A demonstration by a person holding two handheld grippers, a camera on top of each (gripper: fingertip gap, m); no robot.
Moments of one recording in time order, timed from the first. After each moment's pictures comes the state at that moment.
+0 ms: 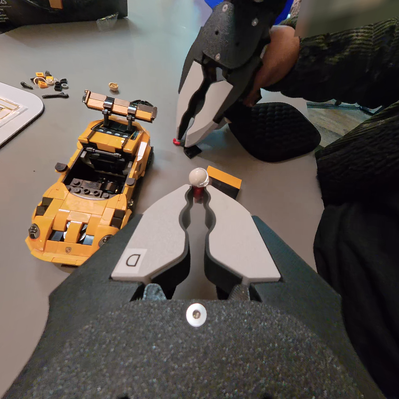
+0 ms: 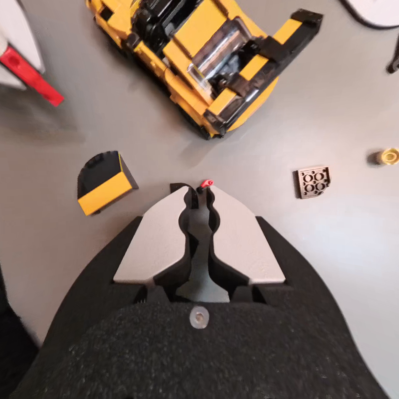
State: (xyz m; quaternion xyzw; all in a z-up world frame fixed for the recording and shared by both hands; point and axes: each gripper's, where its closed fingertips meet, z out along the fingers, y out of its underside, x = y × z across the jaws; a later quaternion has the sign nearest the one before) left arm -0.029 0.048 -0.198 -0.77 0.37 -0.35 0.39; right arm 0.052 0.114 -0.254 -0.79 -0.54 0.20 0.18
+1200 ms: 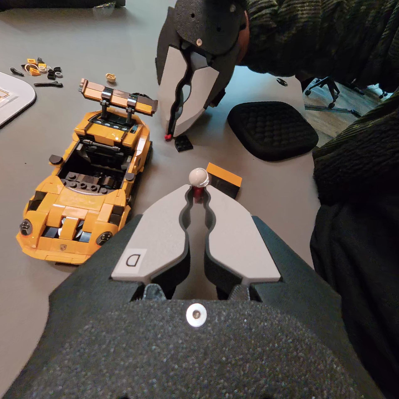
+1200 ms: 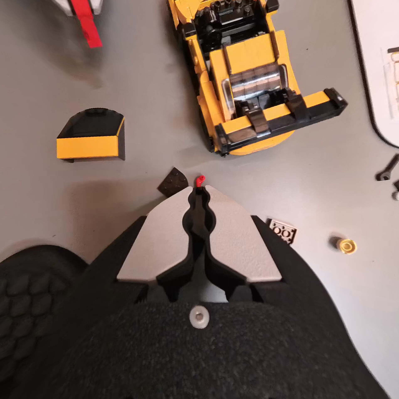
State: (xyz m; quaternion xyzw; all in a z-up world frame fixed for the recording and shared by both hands) left arm -0.030 0.048 -0.203 -0.77 0.36 -0.36 0.38; right arm 0.049 0.128 -0.257 -0.62 -0.73 0.23 0.20
